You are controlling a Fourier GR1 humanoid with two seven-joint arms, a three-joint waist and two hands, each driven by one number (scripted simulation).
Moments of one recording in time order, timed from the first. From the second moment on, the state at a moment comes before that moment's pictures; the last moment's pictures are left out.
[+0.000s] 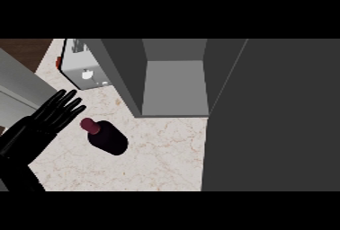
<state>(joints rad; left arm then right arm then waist) -0.06 0.29 0.18 -1.63 0.68 -0.67 0.26 -0.05 -0.14 0.07 -2.44 -0.17 0.08 0.57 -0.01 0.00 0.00</state>
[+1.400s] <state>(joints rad) -0.22 0.23 0.18 -1.09 0.25 -0.82 -0.21 -0.08 -0.13 0.06 -2.46 -0.17 0.09 0.62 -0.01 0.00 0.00</state>
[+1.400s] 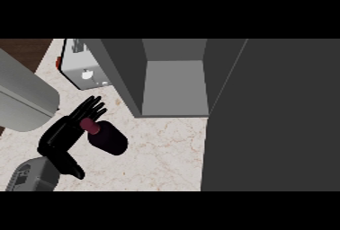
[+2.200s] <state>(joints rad) -0.27 0.21 0.12 -0.86 0.07 -0.73 -0.40 -0.09 -0.12 0.04 -2.47 -0.16 0.10 0.64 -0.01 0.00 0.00</state>
